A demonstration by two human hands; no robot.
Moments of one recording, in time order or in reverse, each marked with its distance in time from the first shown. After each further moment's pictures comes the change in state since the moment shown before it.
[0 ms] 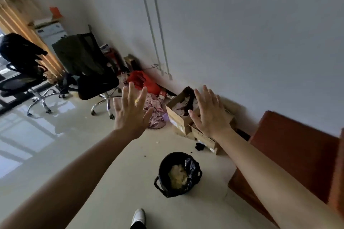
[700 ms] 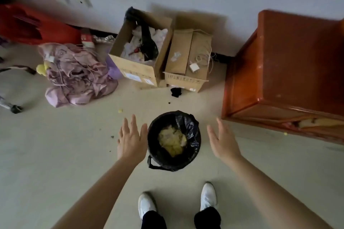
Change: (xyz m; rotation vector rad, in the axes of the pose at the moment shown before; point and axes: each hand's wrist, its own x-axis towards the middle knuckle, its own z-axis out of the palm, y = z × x) left_hand 0.063 -0.068 0.438 -0.502 -0.768 -0.035; right_hand -0.059 -0.008 0.396 0.334 -0.269 1.148
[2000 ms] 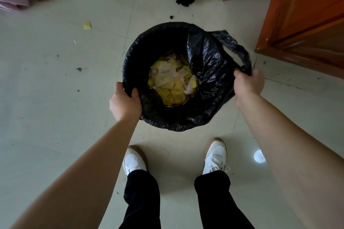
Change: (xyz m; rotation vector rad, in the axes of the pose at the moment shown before) left_hand 0.127 -0.151 0.286 -0.192 0.243 -0.333; right_hand 0.172 0.155 0.240 0.605 0.301 0.601
